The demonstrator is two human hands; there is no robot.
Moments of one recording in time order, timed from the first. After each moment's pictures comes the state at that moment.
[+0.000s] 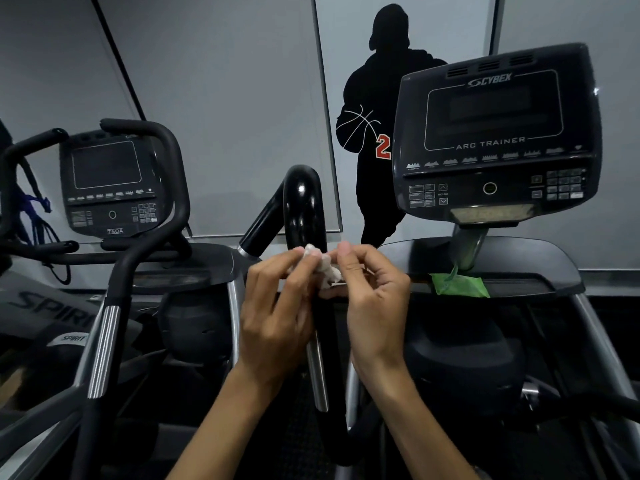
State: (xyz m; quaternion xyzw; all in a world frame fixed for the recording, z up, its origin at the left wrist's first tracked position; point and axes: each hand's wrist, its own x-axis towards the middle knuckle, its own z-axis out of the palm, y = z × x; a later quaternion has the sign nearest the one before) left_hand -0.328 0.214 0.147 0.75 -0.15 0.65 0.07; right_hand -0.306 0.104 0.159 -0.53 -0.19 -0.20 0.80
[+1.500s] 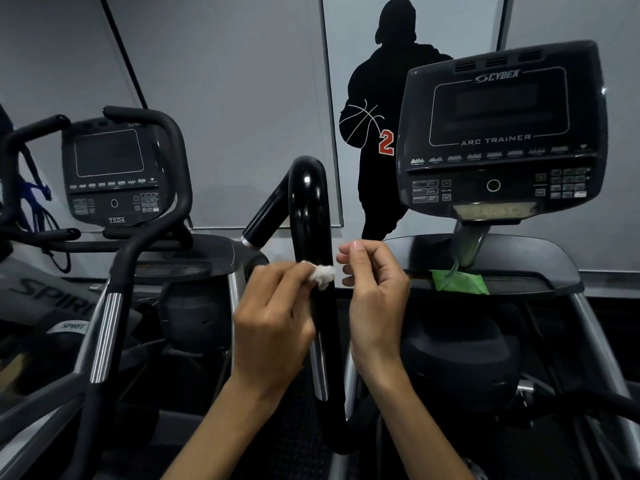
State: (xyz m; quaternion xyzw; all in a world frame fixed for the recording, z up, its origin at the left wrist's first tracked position) left_hand -0.351 0.208 0.147 0.80 -0.06 0.58 0.12; right_hand -0.302 0.109 0.150 -0.57 -0.13 -0.21 0.79
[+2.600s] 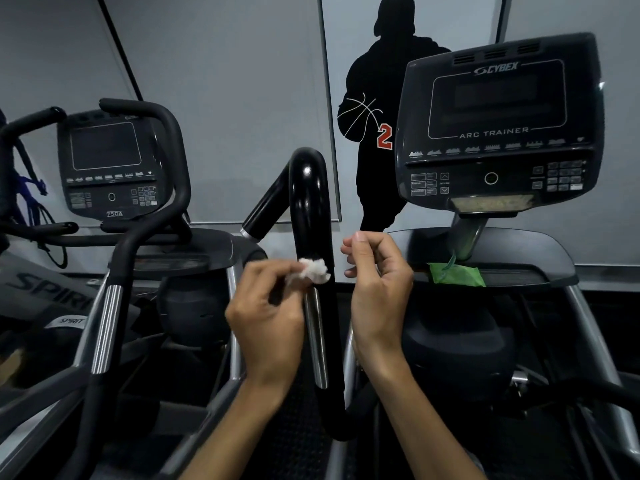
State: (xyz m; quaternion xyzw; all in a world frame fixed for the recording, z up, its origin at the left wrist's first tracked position) left_hand -0.354 0.199 0.139 0.75 0.02 0.56 0.36; right_hand -0.305 0.107 0.149 -0.55 -0.12 -0.22 0.80
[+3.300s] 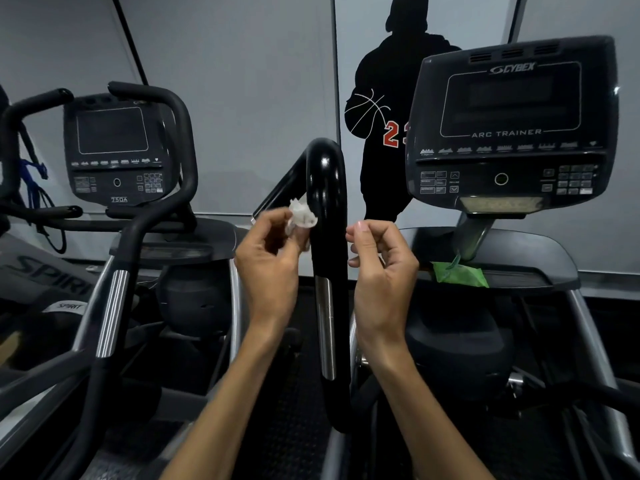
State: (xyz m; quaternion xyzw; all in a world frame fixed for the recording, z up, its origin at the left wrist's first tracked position) left_hand -0.320 0.224 0.161 0.66 -0.03 0.49 0.57; right_hand -0.311 0.114 0.154 -0.55 -0.16 -0.23 0.78
